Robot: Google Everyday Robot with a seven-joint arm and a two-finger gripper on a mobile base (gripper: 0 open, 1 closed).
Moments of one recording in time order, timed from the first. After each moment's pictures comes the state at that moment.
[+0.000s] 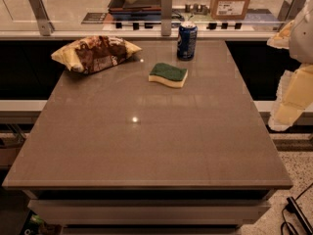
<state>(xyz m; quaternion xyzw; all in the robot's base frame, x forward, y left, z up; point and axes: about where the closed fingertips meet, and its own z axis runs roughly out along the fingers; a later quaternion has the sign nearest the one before) 0.438 -0.214 0.985 -0.60 0.78 -0.04 0.17</state>
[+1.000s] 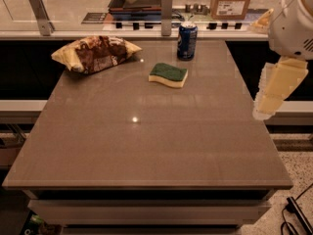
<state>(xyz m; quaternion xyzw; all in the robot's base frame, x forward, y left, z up) 0.460 -0.184 0.995 -0.65 0.73 -0.08 0.21</state>
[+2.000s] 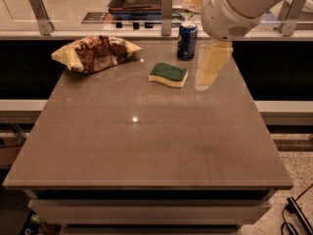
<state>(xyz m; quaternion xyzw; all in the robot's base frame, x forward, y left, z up) 0.538 -0.083 1.003 -0.73 0.60 -0.09 0.31</state>
